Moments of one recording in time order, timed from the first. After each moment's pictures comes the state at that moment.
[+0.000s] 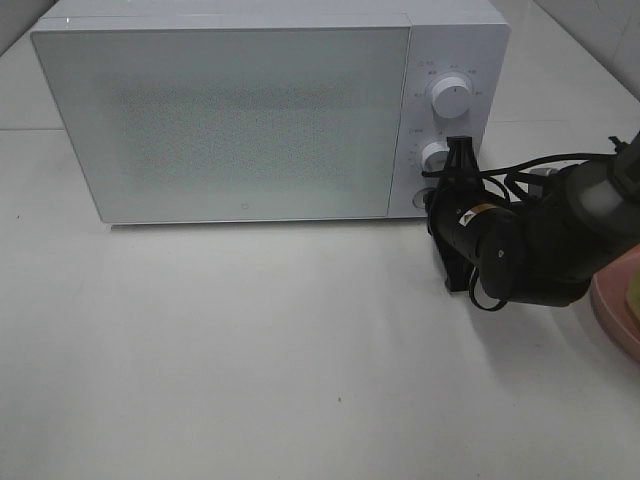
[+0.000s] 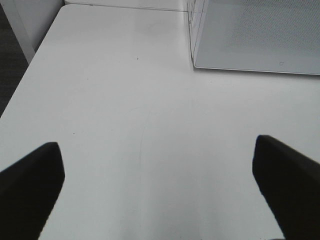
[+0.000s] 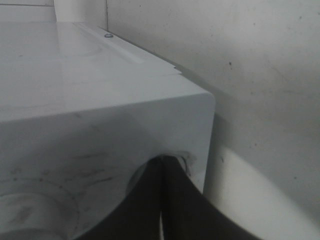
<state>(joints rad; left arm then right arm) 0.05 0.00 -0.50 -0.05 1.04 -0.02 0.44 2.11 -0.77 0.49 -0.92 1.34</state>
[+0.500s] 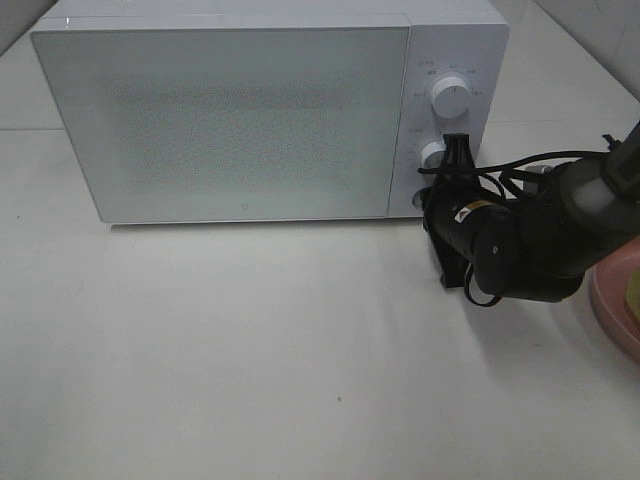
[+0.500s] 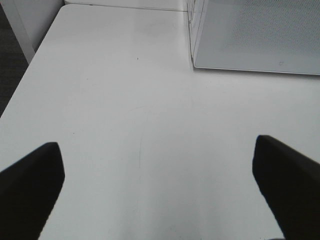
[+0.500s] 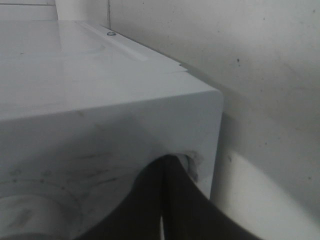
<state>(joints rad) 0.05 0.00 -0.50 -0.05 1.04 -0.02 0.44 2.12 -0.81 0.48 -0.91 1.35</state>
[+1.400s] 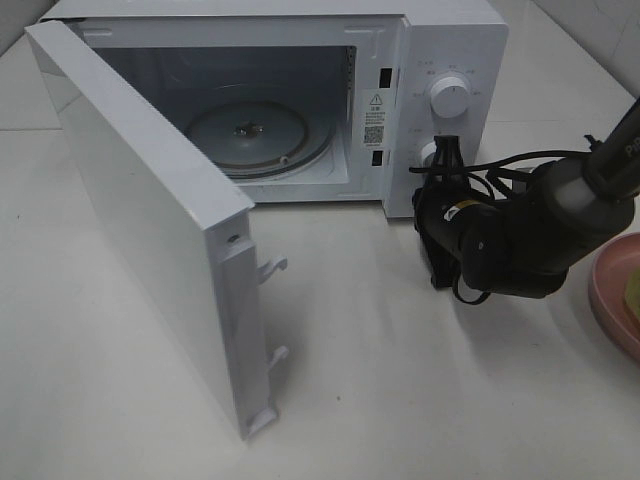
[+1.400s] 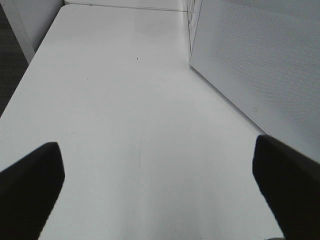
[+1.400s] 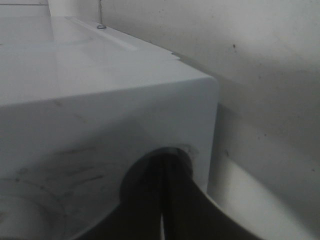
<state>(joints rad) 0.05 0.00 -0.50 -0.05 1.04 -0.02 0.45 2.15 -0.86 0.51 -0.88 1.35</state>
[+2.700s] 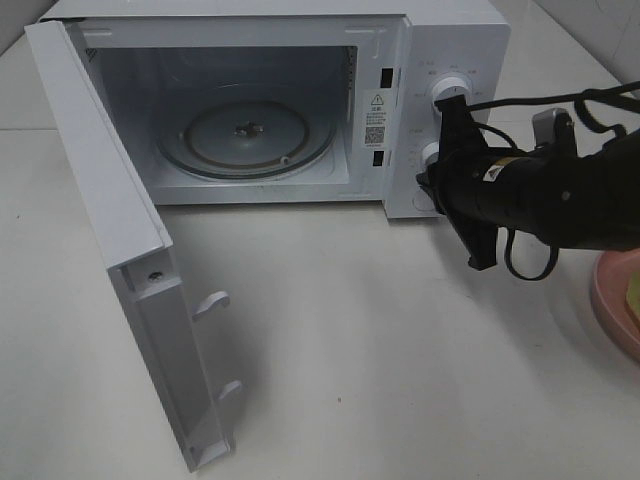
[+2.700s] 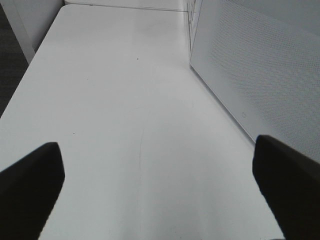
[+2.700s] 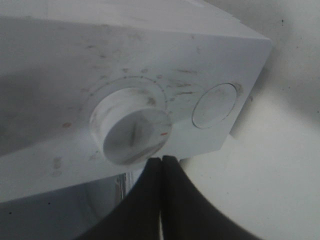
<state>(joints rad) 0.05 0.00 -0.50 -0.05 1.04 -0.02 0.43 1.83 -0.73 0.35 -0.57 1.19</state>
